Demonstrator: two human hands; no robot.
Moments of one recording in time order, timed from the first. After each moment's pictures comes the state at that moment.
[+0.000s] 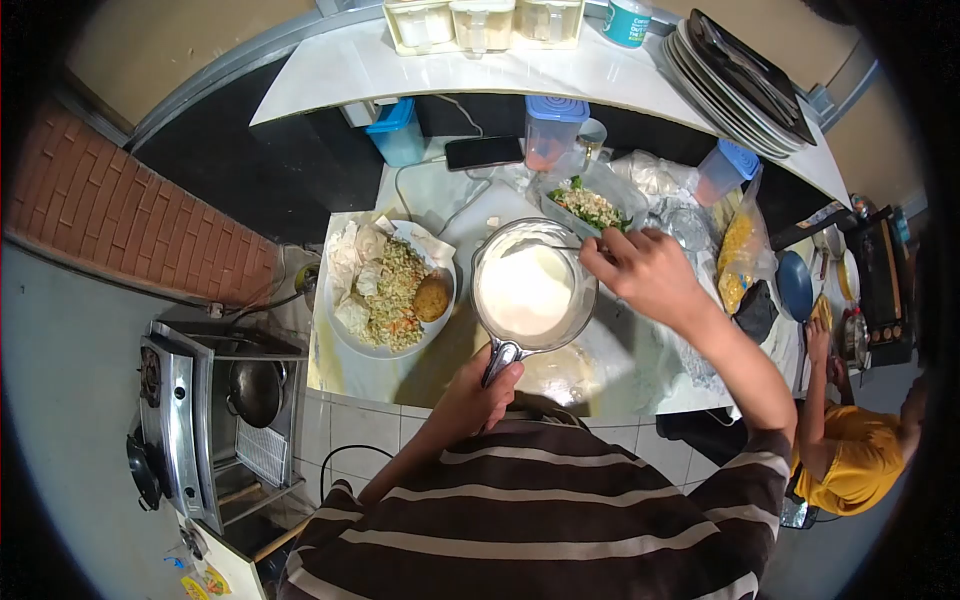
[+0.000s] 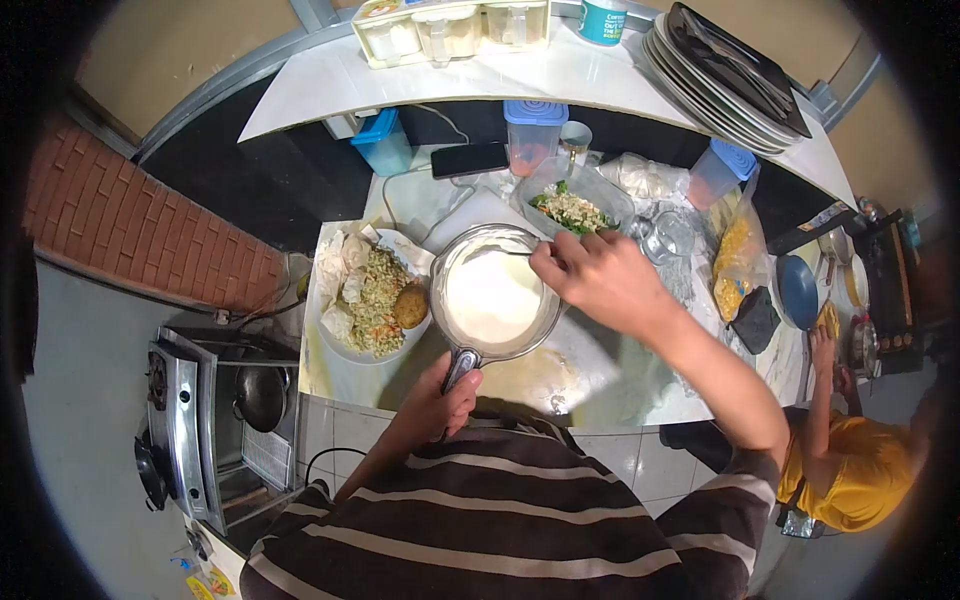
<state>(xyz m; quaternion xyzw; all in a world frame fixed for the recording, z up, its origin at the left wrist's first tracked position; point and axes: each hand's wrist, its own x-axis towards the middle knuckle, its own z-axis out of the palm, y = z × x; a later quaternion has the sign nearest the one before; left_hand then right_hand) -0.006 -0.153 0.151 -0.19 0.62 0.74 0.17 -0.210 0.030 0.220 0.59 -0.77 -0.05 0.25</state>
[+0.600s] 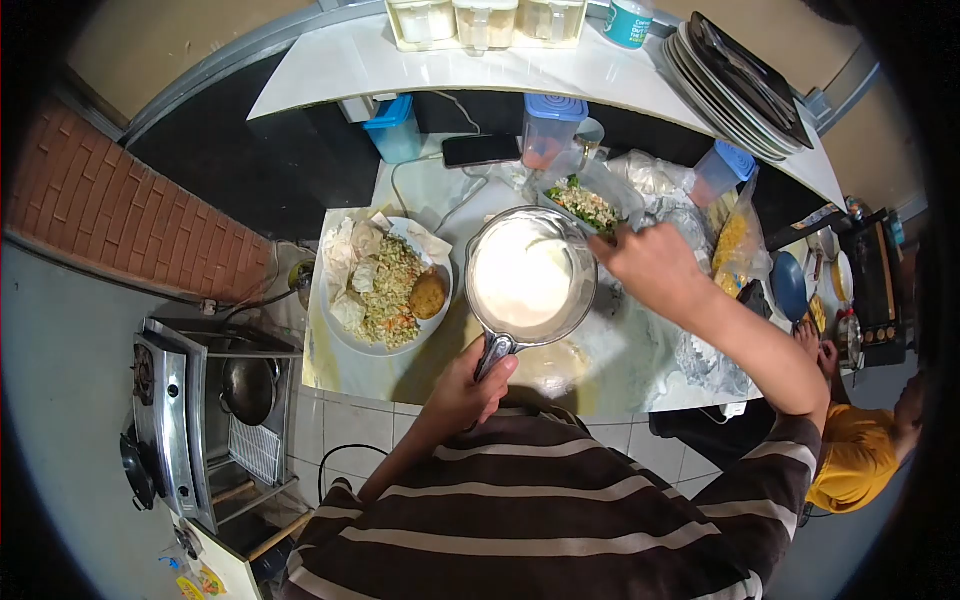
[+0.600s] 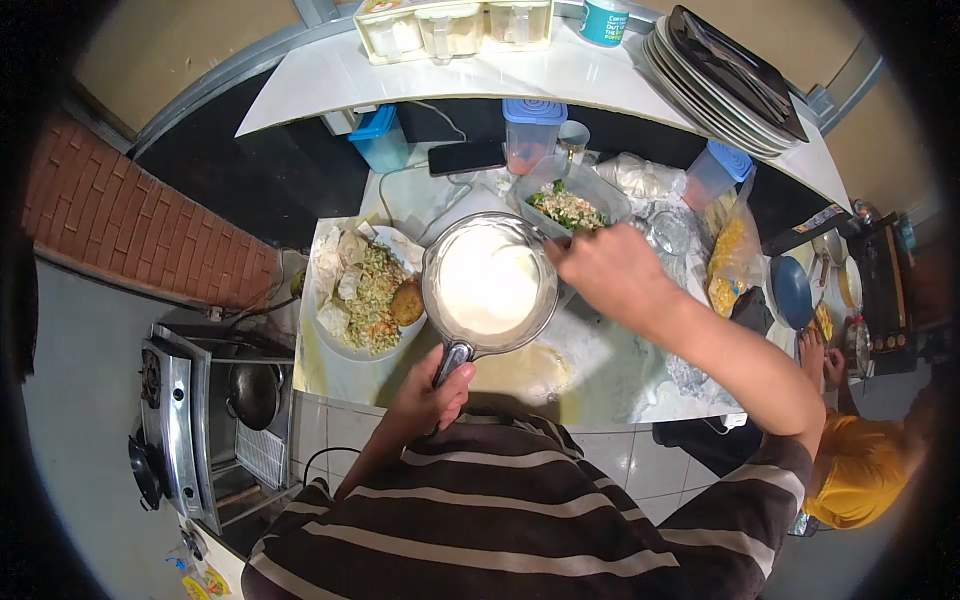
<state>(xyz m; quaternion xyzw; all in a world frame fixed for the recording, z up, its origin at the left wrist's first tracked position) -0.006 -0.161 0.155 -0.18 0.63 0.75 0.15 -0.212 0.029 0.235 0.57 -0.80 -0.14 0.13</state>
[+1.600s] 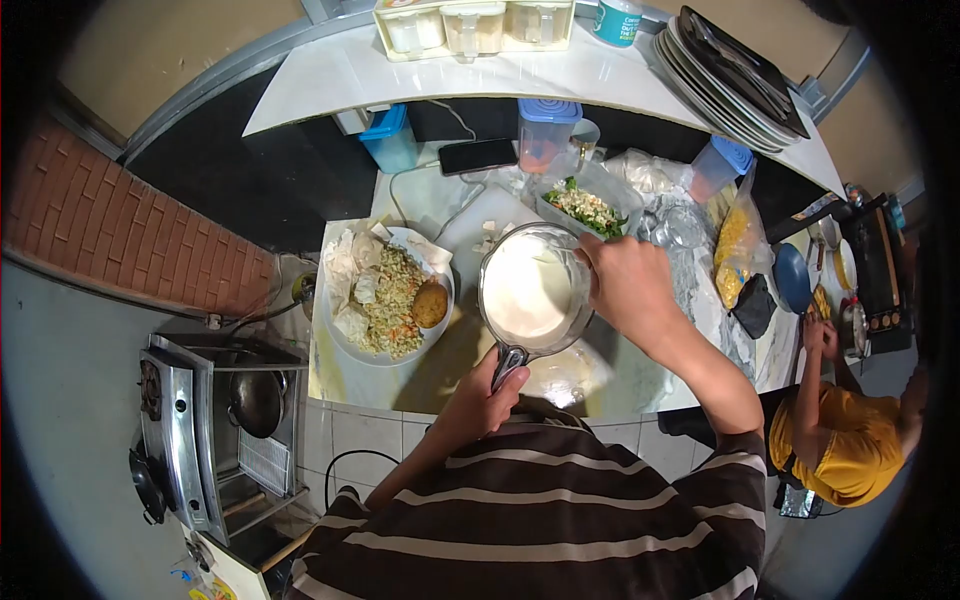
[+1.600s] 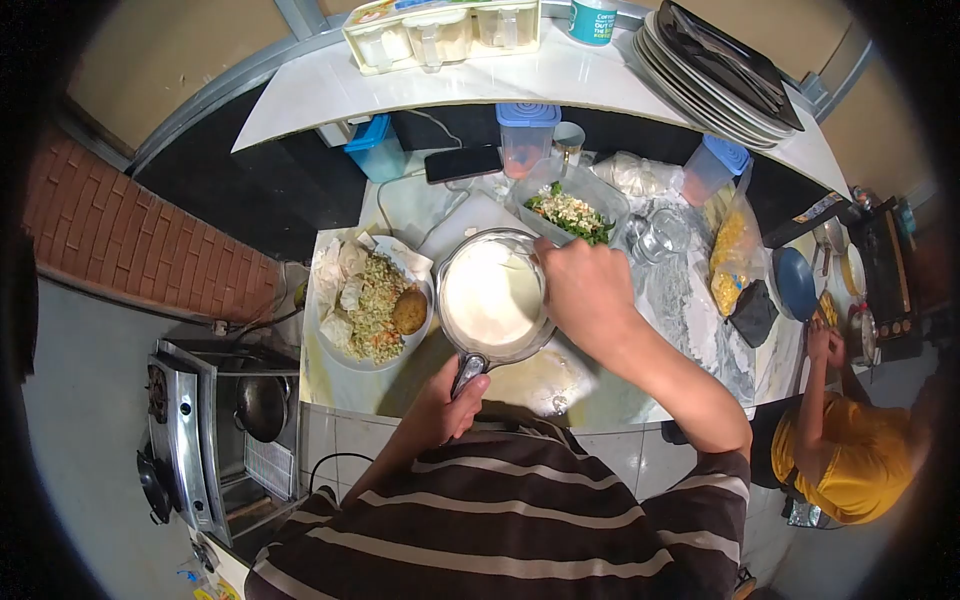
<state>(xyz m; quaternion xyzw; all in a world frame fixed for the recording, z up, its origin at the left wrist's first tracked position) -0.006 -0.151 0.148 -0.18 0.64 0.73 0.18 -0.182 0.003 0.221 0.35 -0.93 0.07 0.05</state>
